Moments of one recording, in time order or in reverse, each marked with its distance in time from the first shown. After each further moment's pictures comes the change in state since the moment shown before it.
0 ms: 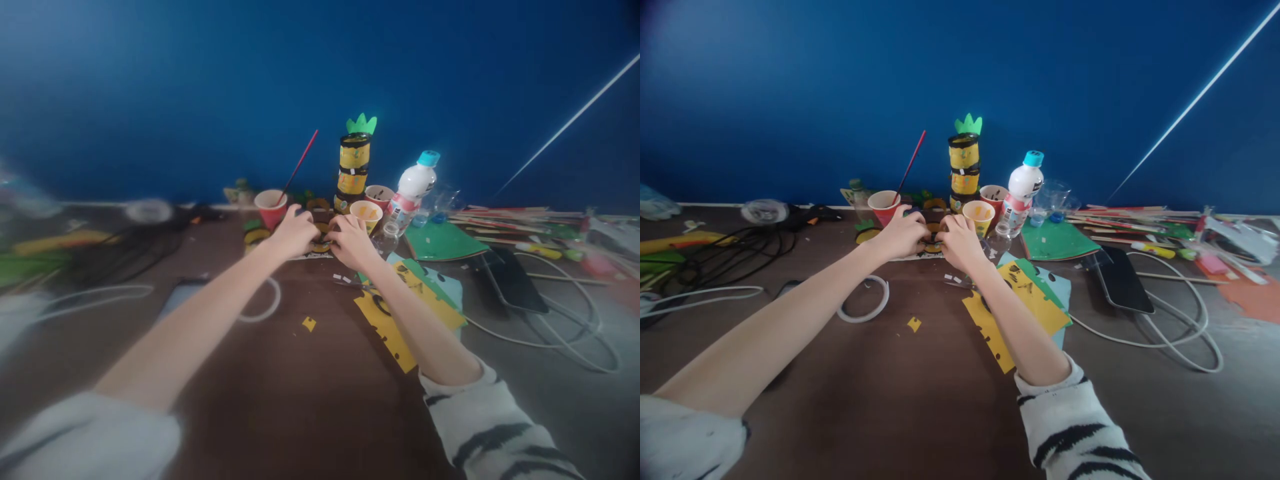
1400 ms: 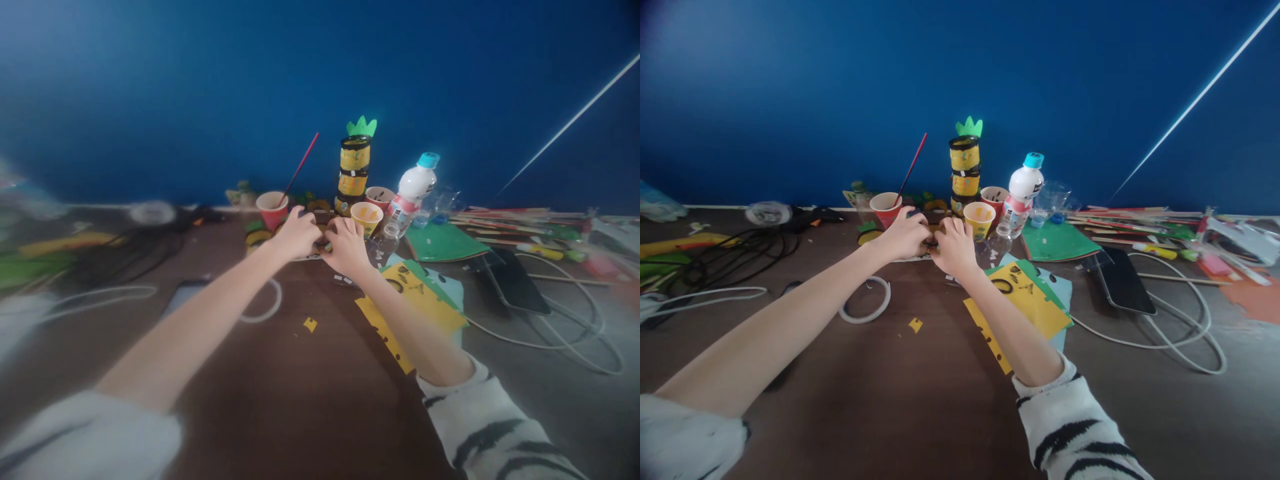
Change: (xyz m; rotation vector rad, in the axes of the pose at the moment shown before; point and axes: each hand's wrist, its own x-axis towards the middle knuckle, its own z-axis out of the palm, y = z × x) left_hand 0.001 0.004 -0.005 0.050 -0.029 0.044; right_hand 0.000 -0.020 0.011 -0.043 0.104 0.135
